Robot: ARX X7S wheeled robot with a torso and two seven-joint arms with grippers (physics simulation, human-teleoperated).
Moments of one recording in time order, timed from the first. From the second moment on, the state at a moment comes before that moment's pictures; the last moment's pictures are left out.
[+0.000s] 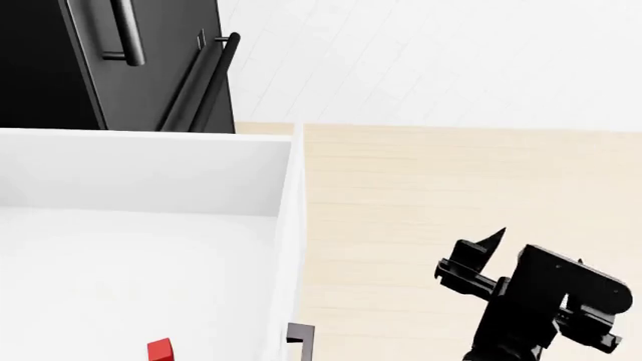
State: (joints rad) left arm -1.60 -0.72 0.17 0.70 -1.72 -1.07 -1.18; right arm 0.63 0.08 0.08 0.68 0.12 -0.05 0.35
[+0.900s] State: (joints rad) left arm -1.57 -0.80 0.14 0.71 -1.75 -1.05 -1.17; right arm 0.74 0.04 -1.29 1.01 1.02 -0.43 0.58
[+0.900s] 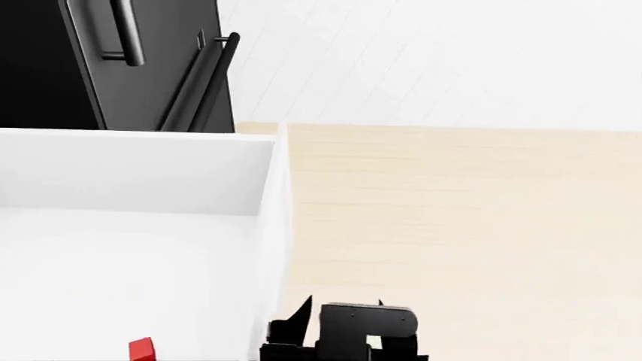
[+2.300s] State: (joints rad) left arm -1.63 -0.93 0.14 0.70 -1.83 -1.07 -1.19; right arm 0.79 0.01 -1.54 0.19 0.74 -0.02 0.69
